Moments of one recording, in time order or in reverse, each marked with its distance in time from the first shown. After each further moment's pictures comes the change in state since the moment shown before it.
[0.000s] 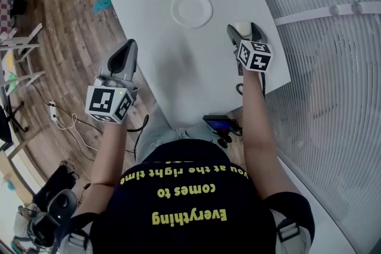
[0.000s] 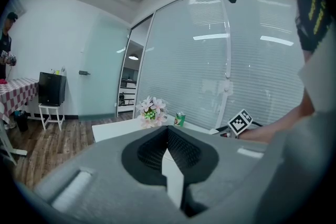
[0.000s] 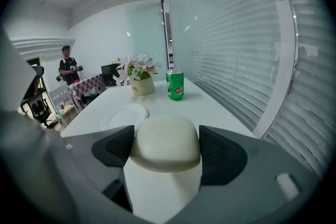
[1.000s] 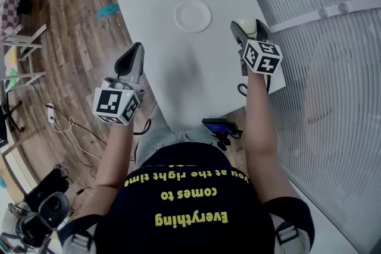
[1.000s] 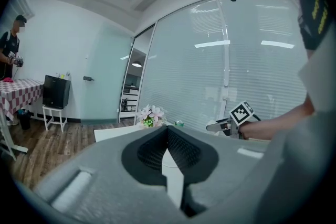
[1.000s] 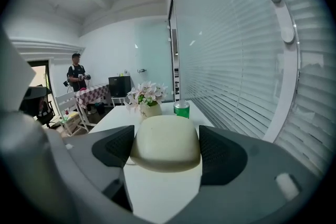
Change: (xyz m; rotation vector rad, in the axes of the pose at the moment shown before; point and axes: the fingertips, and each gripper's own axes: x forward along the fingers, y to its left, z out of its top) left arm -0.022 -0.022 0.014 -0.018 -0.083 0.036; right arm -0.047 0.018 0.080 -0.051 -0.146 0.043
